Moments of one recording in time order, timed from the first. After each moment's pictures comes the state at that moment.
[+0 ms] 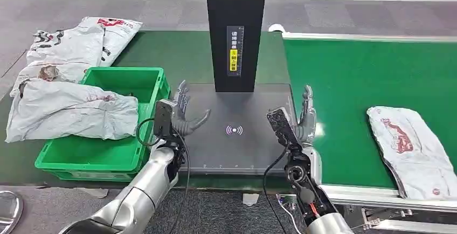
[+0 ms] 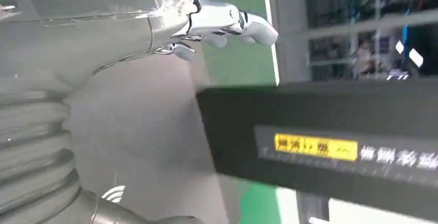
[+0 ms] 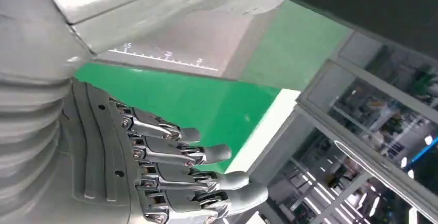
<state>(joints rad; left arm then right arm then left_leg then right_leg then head) -0.61 -0.28 -0.13 -0.59 -0.04 0.15 -0.59 -0.44 0.19 0.15 -0.72 0.57 -0.59 -0.33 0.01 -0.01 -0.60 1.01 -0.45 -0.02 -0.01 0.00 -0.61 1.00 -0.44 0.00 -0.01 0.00</state>
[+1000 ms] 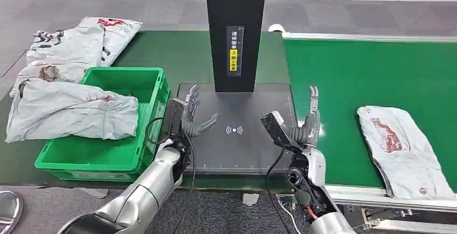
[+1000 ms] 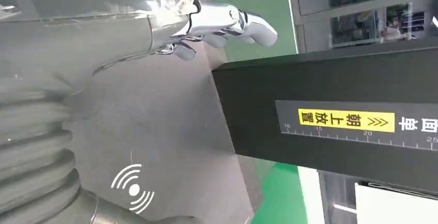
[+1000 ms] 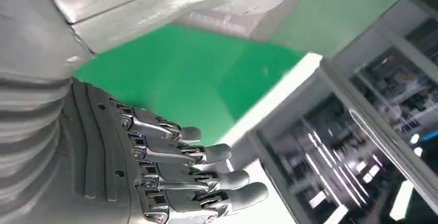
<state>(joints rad) -0.64 -0.29 -0.18 -0.51 -0.02 0.16 -0.54 -0.44 0.18 0.10 -0.69 0.95 -0.70 -0.18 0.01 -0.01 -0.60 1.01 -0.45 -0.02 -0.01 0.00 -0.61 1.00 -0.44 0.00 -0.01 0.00</state>
